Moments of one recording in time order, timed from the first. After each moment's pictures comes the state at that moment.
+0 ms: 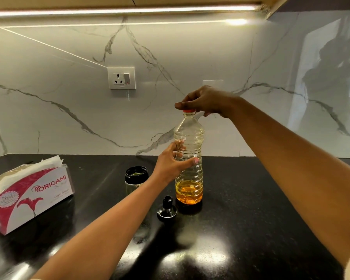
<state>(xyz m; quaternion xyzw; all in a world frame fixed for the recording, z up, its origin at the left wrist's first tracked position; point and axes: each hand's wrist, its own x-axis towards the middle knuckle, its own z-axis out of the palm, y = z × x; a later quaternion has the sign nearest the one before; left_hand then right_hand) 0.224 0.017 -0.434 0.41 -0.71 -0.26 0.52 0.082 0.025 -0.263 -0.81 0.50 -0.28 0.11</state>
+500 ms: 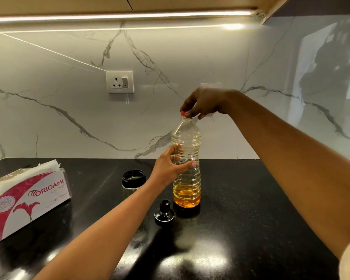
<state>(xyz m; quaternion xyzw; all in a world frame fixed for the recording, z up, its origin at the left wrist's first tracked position) 0.224 0.015 -0.434 0.40 -0.71 -0.27 0.51 0.081 0.025 -0.247 -0.83 0.51 -0.20 0.10</state>
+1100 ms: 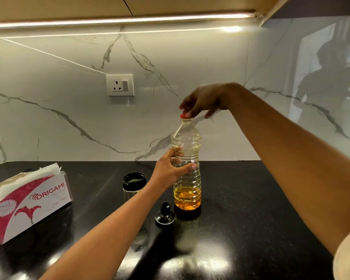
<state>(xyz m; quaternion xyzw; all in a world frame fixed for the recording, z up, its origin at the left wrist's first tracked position) 0.223 0.018 -0.433 0.41 -0.70 -0.28 0.51 0.080 0.031 -0.232 -0.81 0.54 -0.17 0.15</state>
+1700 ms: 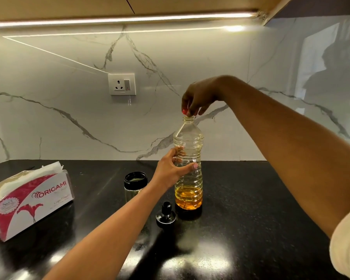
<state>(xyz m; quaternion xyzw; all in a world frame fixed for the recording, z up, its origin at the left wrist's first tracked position) 0.222 0.018 -0.434 0.42 -0.70 -0.27 0.51 0.093 0.021 -0.220 -0.84 0.53 -0.09 0.06</state>
